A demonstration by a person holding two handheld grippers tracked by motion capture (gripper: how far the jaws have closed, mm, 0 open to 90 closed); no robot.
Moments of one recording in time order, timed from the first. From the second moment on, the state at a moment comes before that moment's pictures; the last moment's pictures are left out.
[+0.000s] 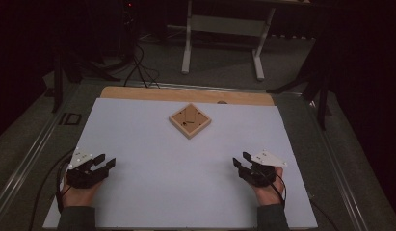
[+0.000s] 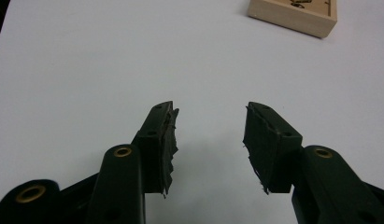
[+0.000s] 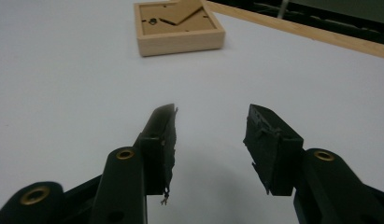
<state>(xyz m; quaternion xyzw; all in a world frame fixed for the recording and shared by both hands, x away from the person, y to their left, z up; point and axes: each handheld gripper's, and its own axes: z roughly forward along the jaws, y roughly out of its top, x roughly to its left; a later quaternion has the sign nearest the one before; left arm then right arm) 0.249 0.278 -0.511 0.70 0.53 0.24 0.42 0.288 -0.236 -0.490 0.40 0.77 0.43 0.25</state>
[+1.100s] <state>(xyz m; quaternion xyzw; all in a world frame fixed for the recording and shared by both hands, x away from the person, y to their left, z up) 0.251 0.278 -0.510 0.70 0.52 0.25 0.41 0.328 -0.179 -0.470 0.34 0.80 0.43 0.26</state>
